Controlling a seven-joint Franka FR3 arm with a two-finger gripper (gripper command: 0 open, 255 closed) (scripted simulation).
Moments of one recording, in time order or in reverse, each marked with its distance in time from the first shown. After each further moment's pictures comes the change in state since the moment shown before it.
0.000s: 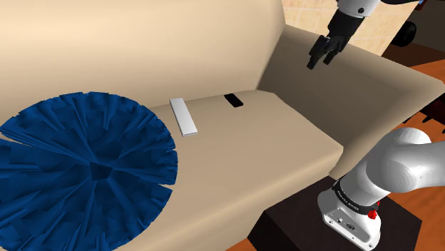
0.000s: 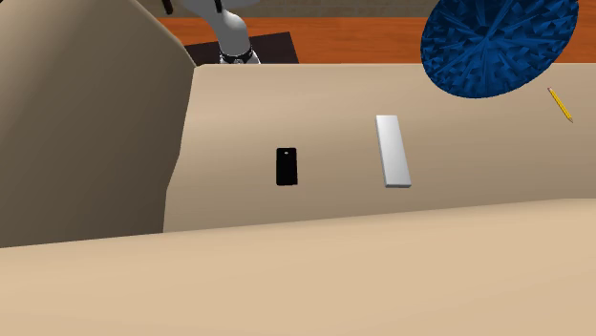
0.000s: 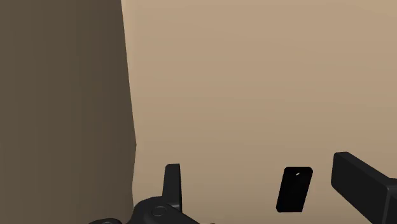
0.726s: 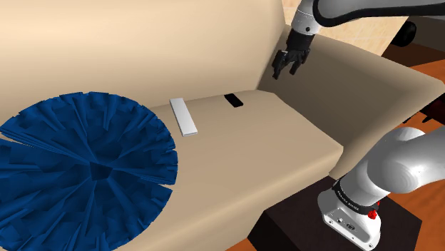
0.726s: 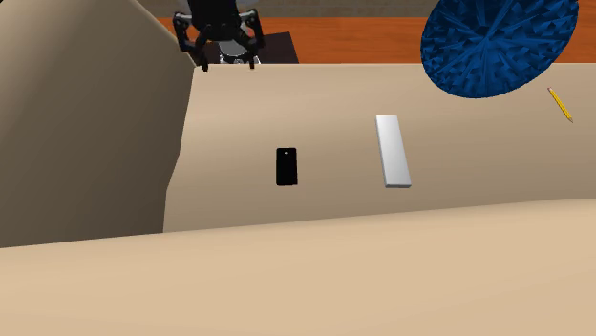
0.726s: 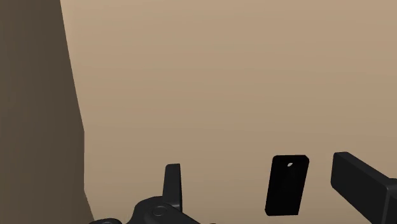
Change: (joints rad) arm 0.028 0.294 0.055 0.038 0.047 0.200 0.090
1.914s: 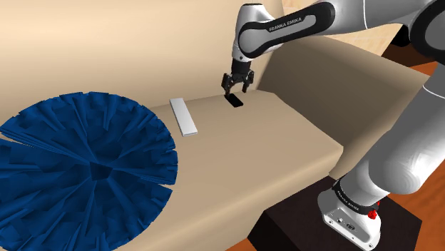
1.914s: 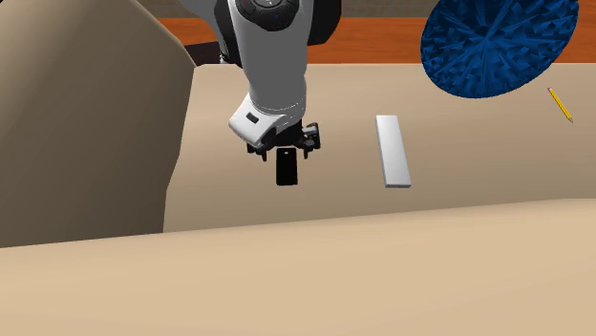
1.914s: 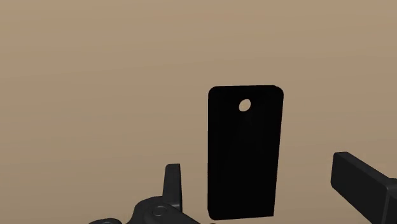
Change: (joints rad) arm 0.047 0.628 0.074 0.320 0.030 0.217 0.142
